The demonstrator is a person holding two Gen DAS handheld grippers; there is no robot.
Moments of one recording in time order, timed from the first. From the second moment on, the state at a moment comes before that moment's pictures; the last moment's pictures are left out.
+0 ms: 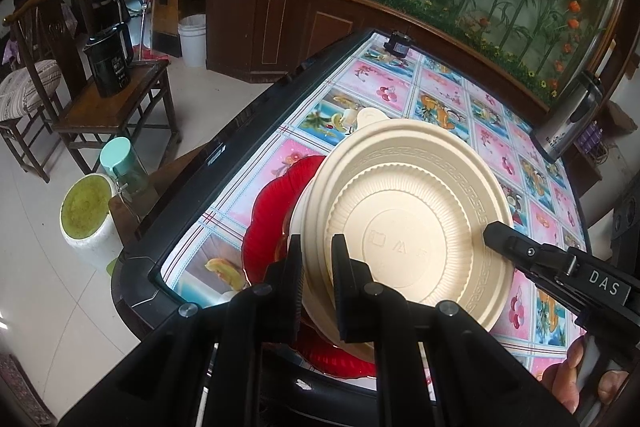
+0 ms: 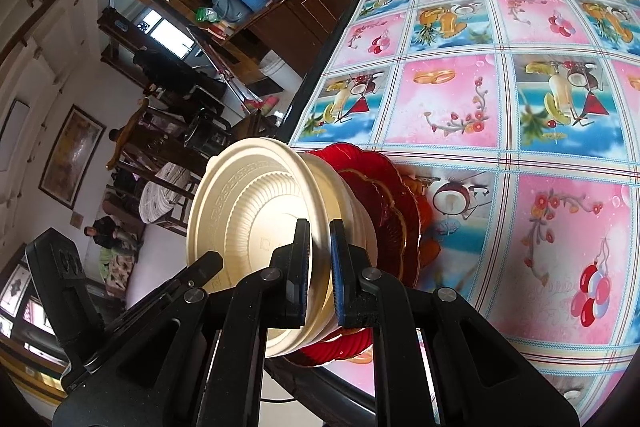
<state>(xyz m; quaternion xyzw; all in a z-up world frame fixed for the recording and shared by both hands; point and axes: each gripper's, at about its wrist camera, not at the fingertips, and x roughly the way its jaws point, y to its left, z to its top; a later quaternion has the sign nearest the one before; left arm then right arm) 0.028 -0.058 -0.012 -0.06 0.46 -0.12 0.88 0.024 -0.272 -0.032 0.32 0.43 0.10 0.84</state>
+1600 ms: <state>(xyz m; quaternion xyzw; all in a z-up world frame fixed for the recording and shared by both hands) -0.046 -0.138 0.039 0.10 0.30 -0.09 0.94 -0.078 -0.422 -0.041 0.35 0.34 0.00 0.87</state>
